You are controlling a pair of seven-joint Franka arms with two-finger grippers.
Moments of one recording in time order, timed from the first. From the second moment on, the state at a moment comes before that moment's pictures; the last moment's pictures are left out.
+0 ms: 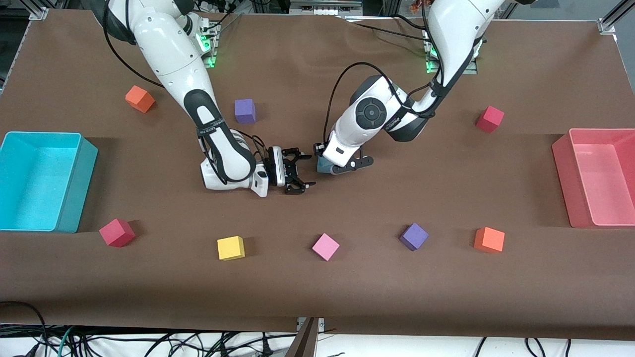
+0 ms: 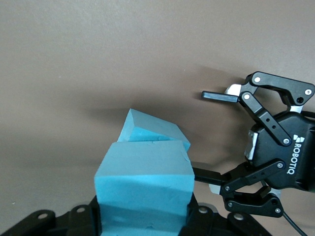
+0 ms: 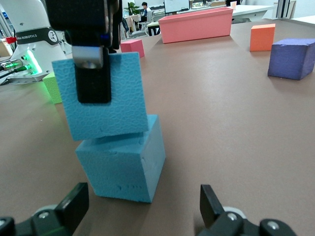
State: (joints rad) left arm -0.34 0.60 -0.43 -1.77 -0.10 2.36 -0.96; right arm 0.45 0.89 0.06 -1.67 1.51 2.09 -2.34
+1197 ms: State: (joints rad) left arm -0.33 0.47 -0.42 -1.70 -0.08 2.06 -1.02; right arm 0.44 0.86 0.01 -1.65 1.48 2.09 -2.34
